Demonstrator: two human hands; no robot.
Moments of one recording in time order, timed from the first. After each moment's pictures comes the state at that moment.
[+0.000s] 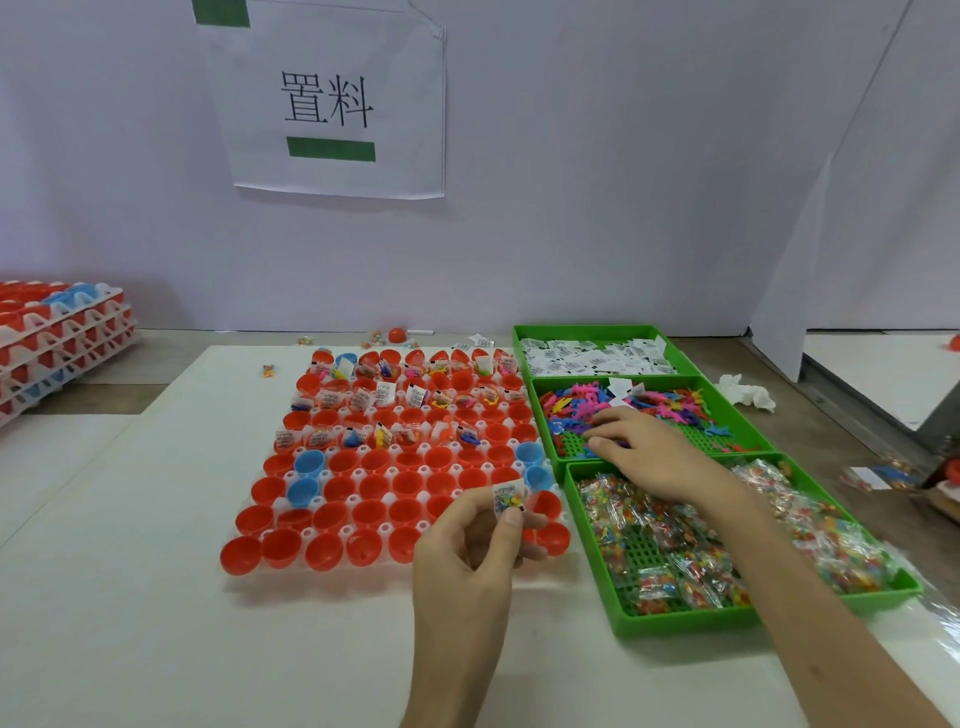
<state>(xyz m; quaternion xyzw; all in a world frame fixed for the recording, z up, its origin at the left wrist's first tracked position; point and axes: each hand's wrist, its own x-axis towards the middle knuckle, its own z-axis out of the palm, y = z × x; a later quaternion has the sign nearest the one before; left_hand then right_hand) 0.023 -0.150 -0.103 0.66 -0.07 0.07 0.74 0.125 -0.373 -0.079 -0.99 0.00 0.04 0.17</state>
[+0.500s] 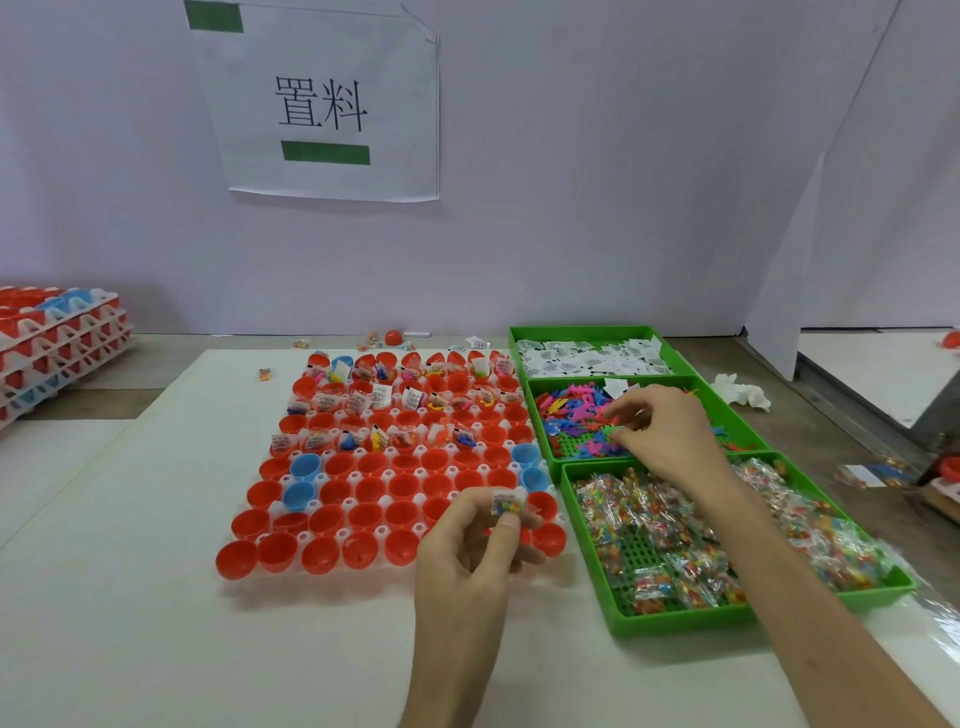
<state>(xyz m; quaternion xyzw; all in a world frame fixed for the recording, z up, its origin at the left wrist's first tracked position) 0.023 -0.150 -0.102 0.66 -0.08 0.06 0.75 0.124 -0.384 -0.080 -0.94 0.06 -0.16 0.29</state>
